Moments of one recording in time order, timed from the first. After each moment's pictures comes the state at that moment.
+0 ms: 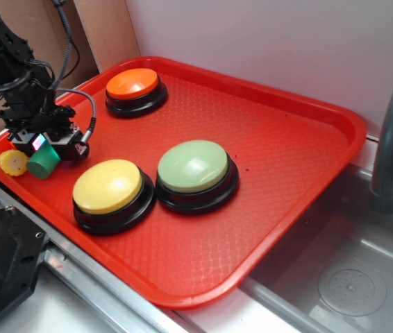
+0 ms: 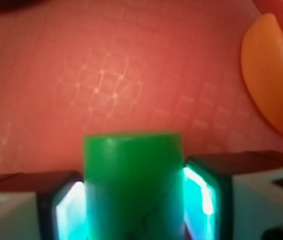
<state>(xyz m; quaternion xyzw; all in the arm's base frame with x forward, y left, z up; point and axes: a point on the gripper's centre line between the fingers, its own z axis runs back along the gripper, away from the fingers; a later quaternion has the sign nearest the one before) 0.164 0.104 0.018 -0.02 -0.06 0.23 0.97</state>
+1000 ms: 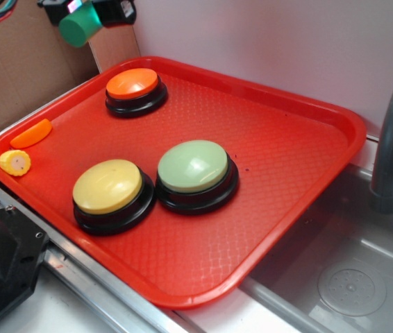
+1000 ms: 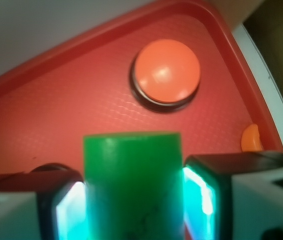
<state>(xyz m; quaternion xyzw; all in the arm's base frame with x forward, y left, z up) 0.243 0.033 0.170 -0.03 -0.06 0.19 0.98</state>
